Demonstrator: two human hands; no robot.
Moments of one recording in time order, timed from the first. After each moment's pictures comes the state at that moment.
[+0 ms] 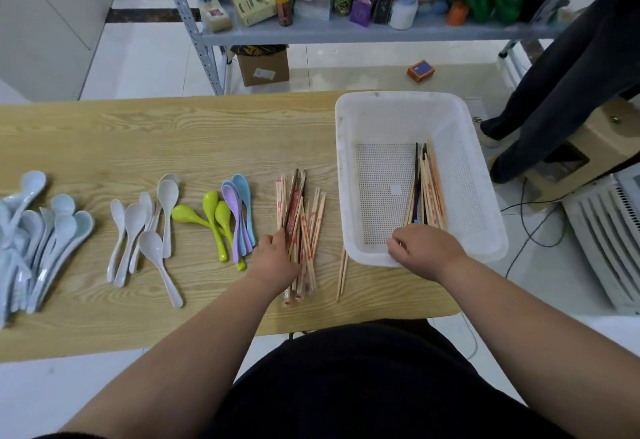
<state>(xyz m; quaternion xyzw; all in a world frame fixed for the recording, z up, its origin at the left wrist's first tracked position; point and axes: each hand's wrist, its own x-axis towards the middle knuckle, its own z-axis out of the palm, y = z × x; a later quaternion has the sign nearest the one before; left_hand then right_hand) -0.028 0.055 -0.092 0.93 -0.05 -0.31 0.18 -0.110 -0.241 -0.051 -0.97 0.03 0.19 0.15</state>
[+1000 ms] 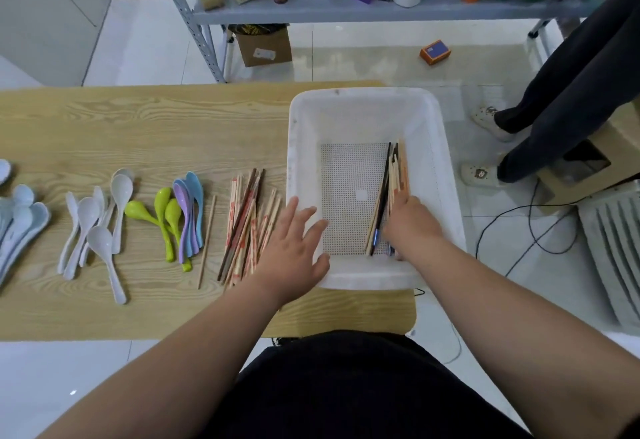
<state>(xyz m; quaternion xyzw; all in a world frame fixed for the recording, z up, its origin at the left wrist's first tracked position) -0.055 -0.080 -0.068 0.93 -0.32 -0.09 0.13 -0.052 -0.333 -0.077 -0.93 0.21 0.26 0.13</state>
